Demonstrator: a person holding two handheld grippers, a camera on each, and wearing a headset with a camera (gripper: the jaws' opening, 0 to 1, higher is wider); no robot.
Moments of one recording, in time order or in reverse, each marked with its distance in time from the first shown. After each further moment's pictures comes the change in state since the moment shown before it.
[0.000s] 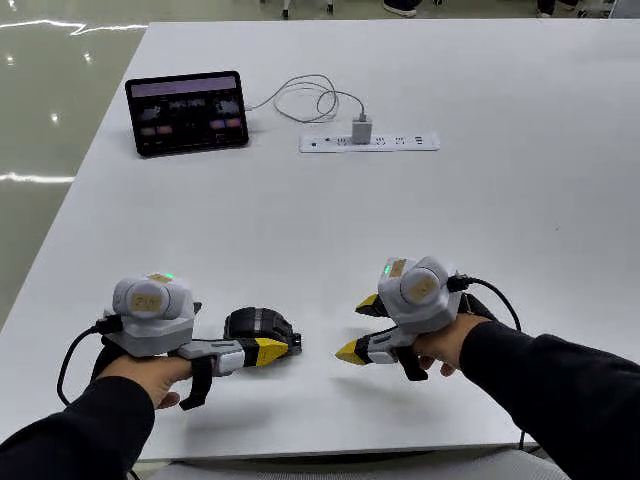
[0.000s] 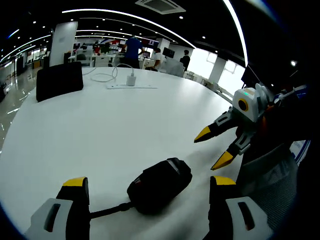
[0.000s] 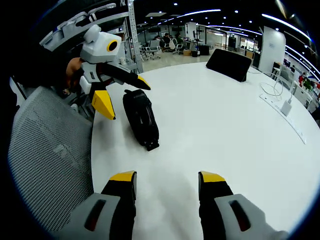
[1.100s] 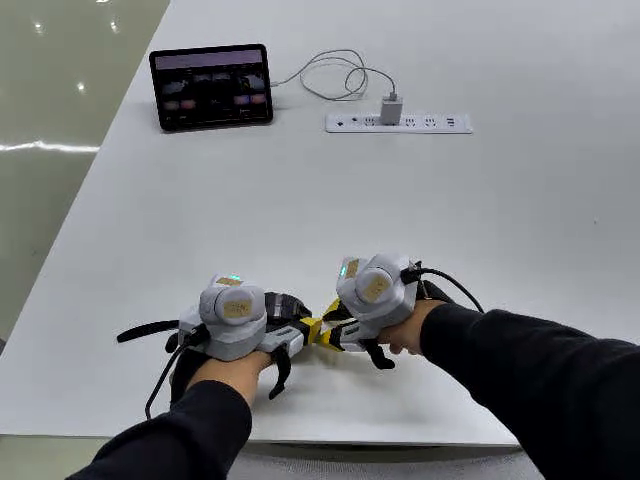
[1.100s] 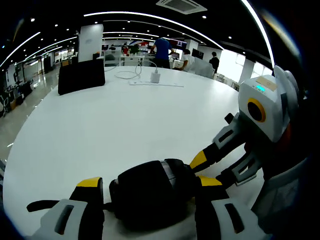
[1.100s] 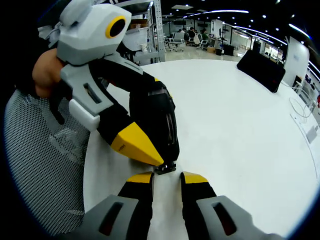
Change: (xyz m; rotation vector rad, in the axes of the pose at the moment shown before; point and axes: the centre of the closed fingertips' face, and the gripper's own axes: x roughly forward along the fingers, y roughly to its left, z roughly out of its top) left arm 0.031 0.001 -0.013 -0.077 -0.018 0.269; right arm 0.063 0.023 0.016 -0.156 0.066 0.123
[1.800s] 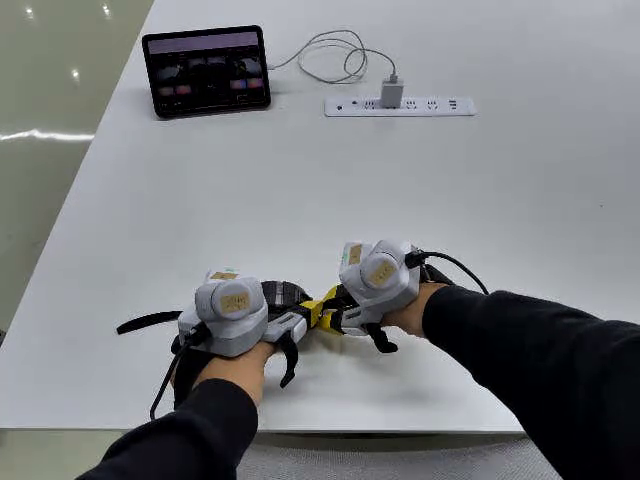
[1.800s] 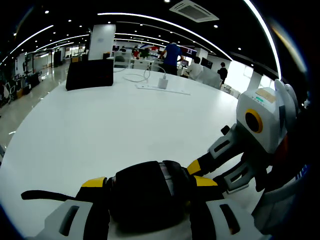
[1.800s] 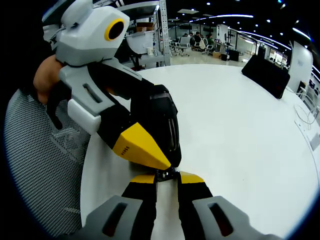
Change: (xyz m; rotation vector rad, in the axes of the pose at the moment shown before) left arm 0.001 -0.002 0.002 -0.090 -0.044 0.044; right arm 0.011 -0.001 0.009 -0.036 -0.039 0.047
